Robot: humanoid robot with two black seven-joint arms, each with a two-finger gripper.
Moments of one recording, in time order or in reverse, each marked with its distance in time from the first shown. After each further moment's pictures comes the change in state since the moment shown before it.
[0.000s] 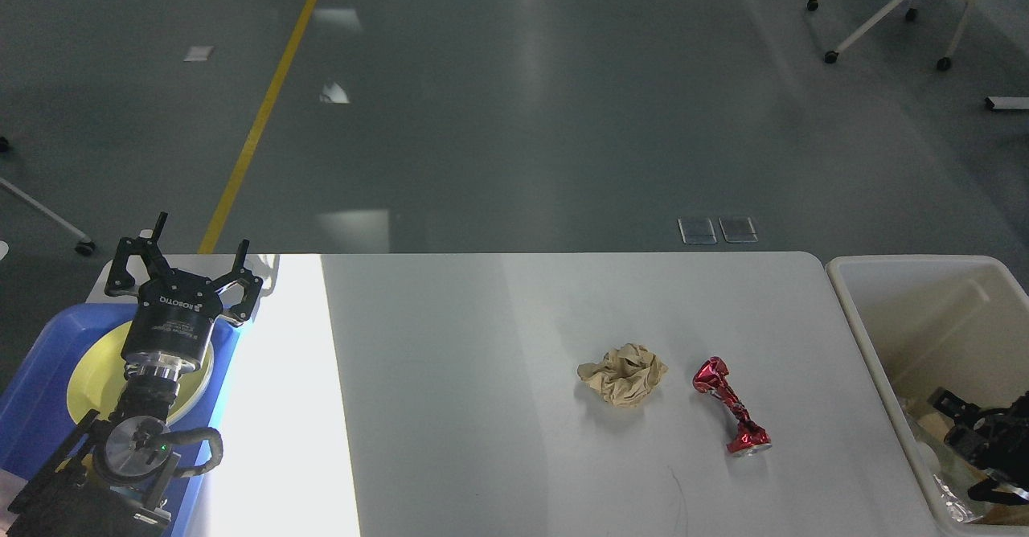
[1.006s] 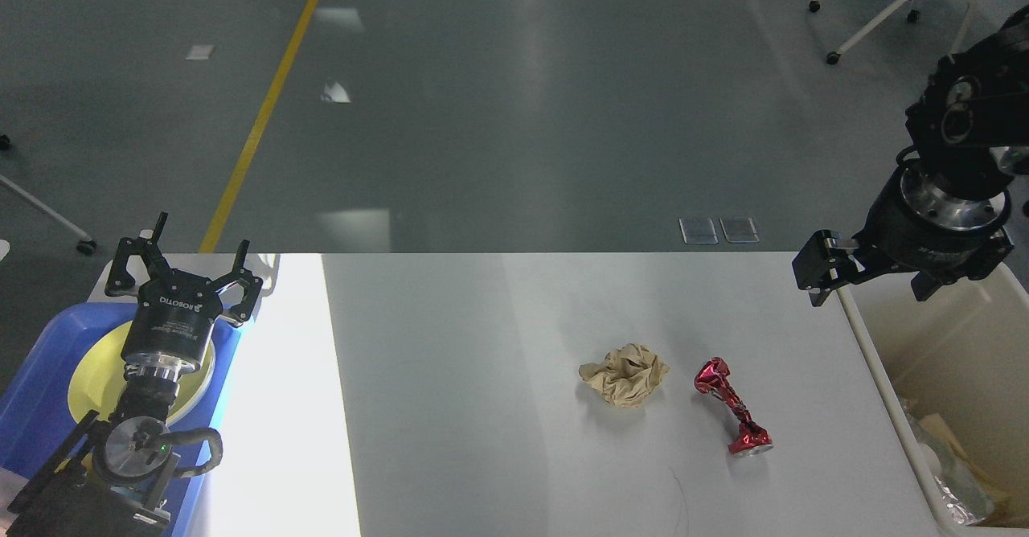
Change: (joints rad) left arm 0.000 0.000 0.000 0.000 0.000 0.001 0.002; right arm 1.537 0.048 -0.377 1.245 -0.192 0.666 -0.066
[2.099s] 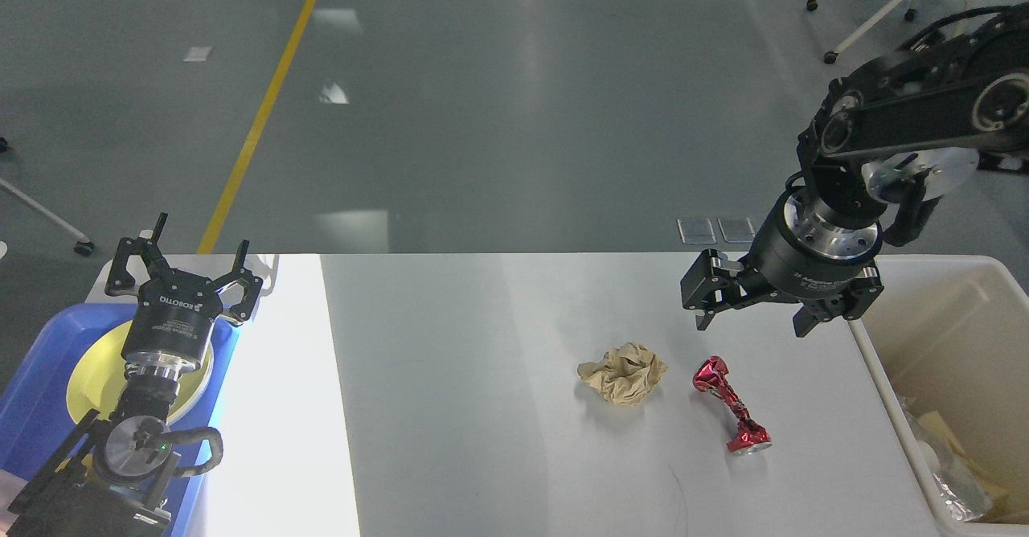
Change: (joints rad) left arm 0.000 0.000 -0.001 0.000 0.000 -0.001 0.000; right arm -0.050 0.144 0.136 0.014 0.305 -0.072 -0.041
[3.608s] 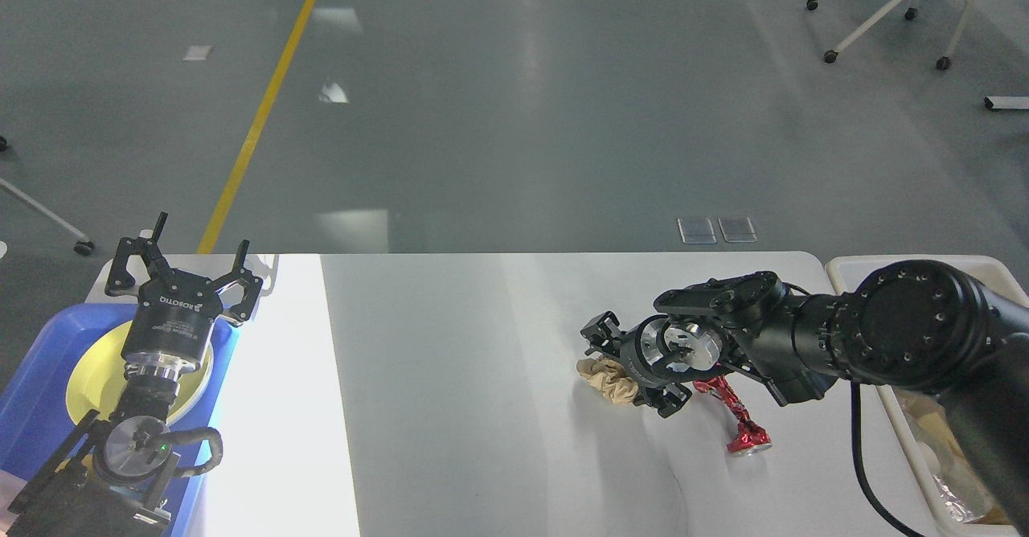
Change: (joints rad) left arm 0.000 0.000 0.000 0.000 0.000 0.000 0.000; right arm -0.991 0.282 0.315 -0.843 0.371 -0.472 -0.006
